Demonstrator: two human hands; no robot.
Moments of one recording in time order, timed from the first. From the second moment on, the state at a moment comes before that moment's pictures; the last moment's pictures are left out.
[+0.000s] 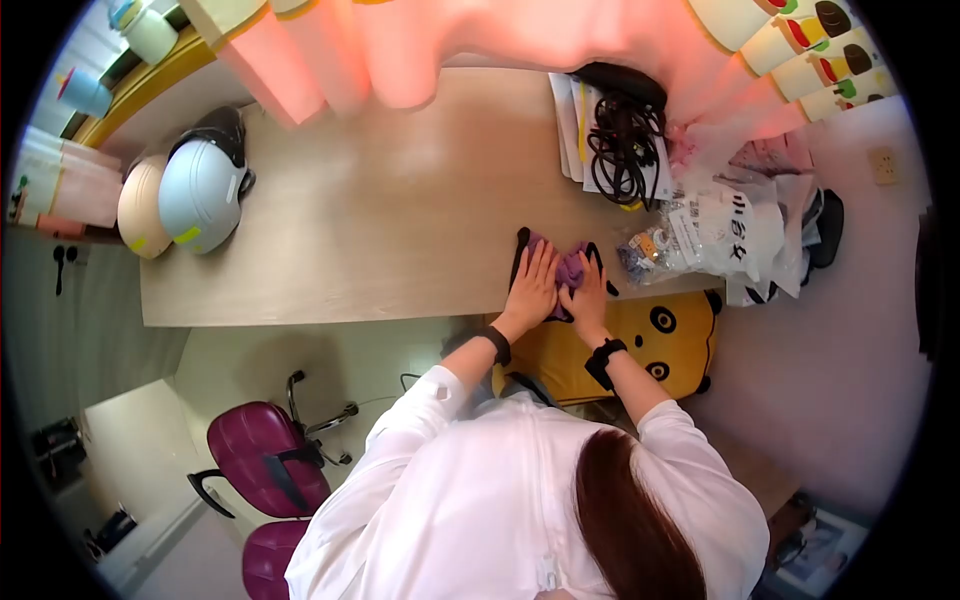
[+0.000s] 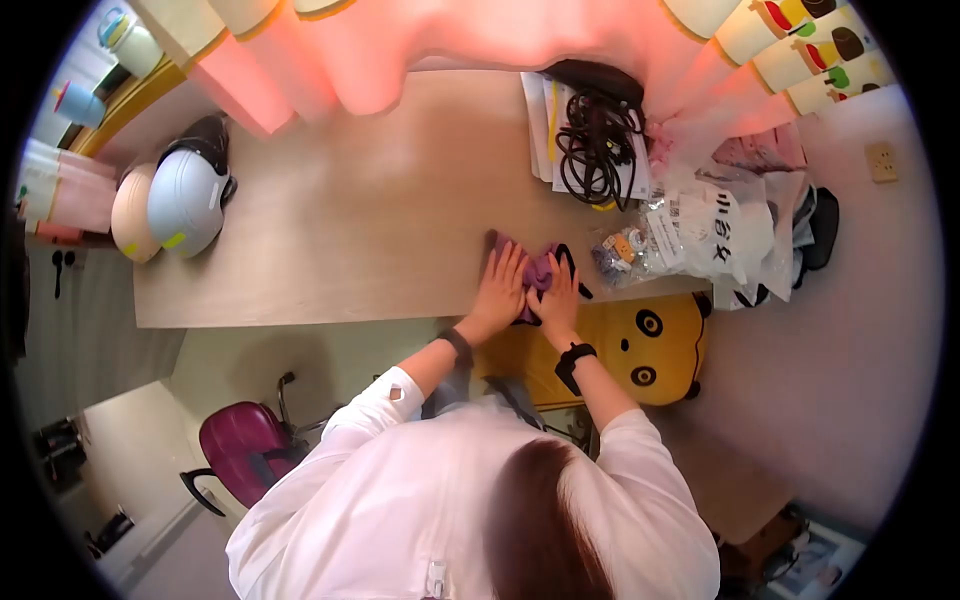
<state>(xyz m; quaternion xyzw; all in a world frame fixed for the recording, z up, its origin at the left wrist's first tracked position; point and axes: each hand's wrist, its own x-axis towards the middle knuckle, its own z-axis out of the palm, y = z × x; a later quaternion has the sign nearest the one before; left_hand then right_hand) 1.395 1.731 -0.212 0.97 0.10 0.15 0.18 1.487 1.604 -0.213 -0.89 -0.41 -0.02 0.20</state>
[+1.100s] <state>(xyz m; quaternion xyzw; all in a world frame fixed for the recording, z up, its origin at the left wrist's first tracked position) 1.146 1.851 -0.222 0.97 0.19 0.10 0.04 1.226 1.636 -0.141 -0.86 -0.28 0.30 0.33</state>
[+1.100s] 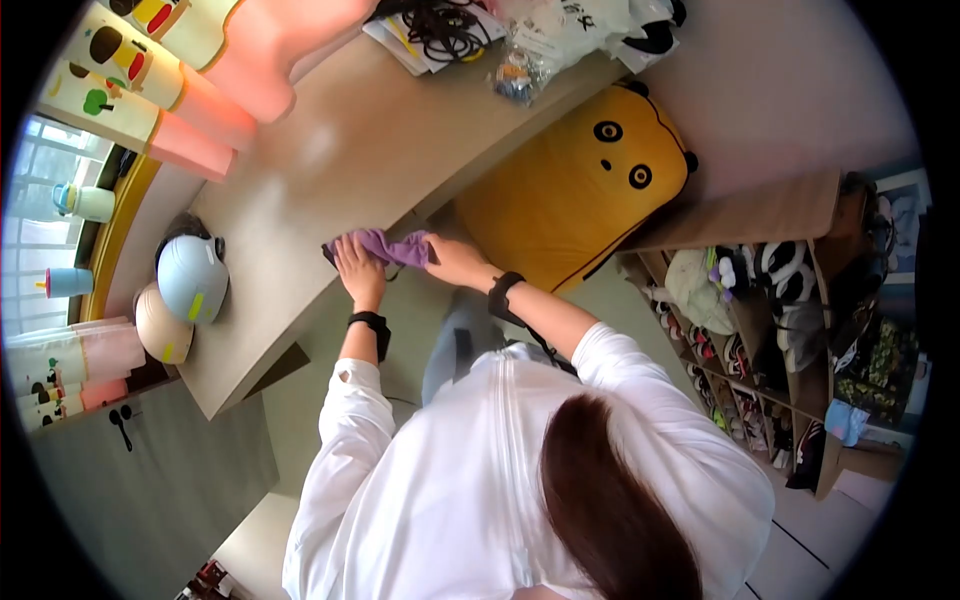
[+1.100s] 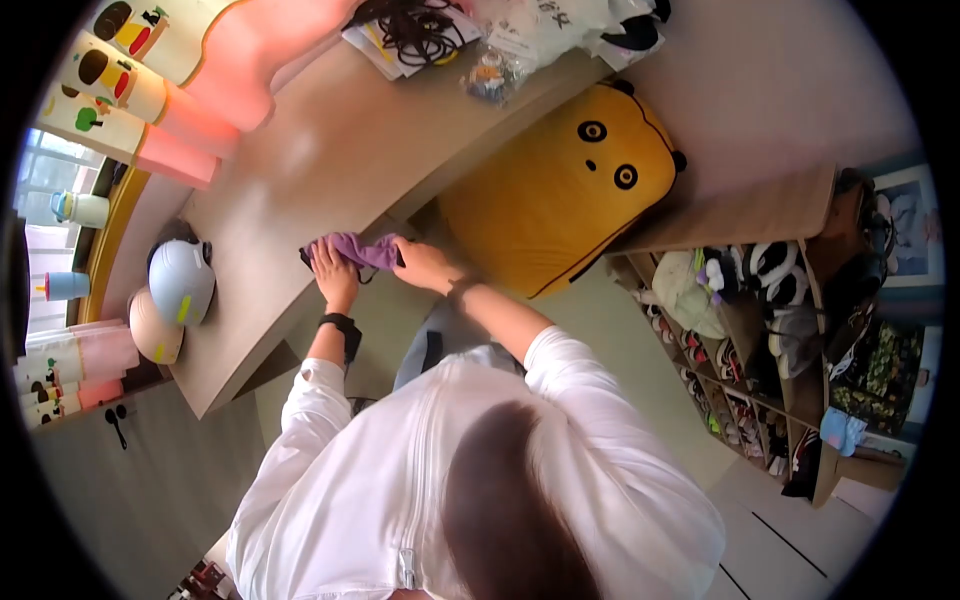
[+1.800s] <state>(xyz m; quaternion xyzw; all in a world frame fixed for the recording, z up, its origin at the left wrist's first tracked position) 1.157 1.918 -0.209 0.94 0.33 0.04 0.07 1.227 1.737 -0.138 -0.88 -0.38 0.26 0.17</state>
